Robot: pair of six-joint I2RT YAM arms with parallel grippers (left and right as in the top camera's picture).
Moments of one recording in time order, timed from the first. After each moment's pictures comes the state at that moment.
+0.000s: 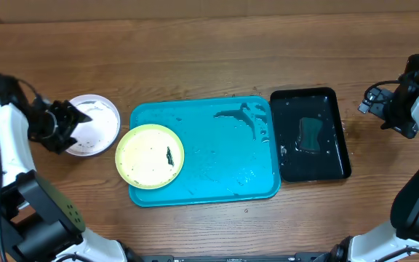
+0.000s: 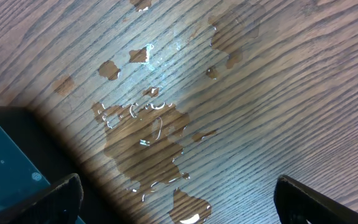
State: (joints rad) left arm 0.50 1.79 1.48 -1.20 0.39 -0.31; right arm -0.34 1.80 1.36 -0.87 0.05 0.26
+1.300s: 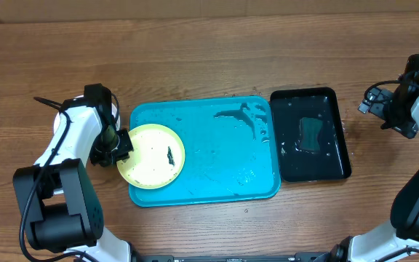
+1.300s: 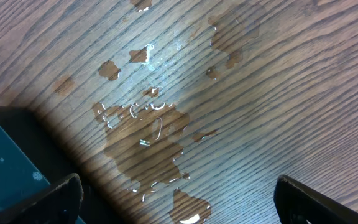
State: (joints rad) left arm 0.15 1.79 1.16 -1.06 -0.05 -0.27; right arm -0.34 1.80 1.36 -0.87 0.05 0.26
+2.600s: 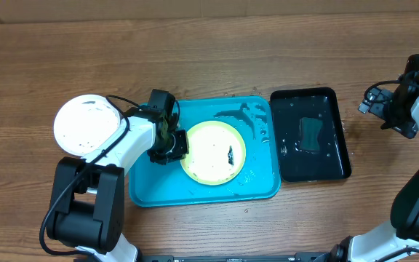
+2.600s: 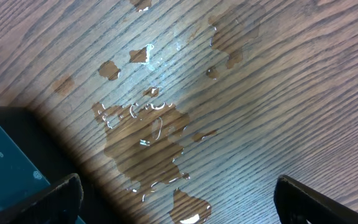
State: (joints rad) left arm -0.23 1.78 1.04 -0.73 0.25 -0.40; right arm -0.34 1.80 1.36 -0.87 0.05 0.26
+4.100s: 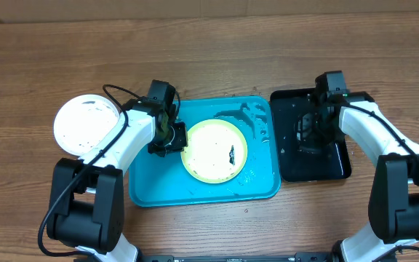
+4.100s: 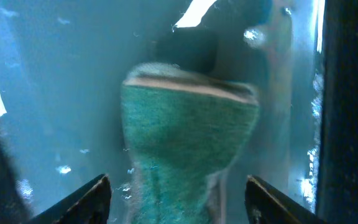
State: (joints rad) left arm -0.24 1.78 1.12 -0.80 0.18 -0.38; right arm 0.08 1.80 1.12 -0.74 0.01 0.16
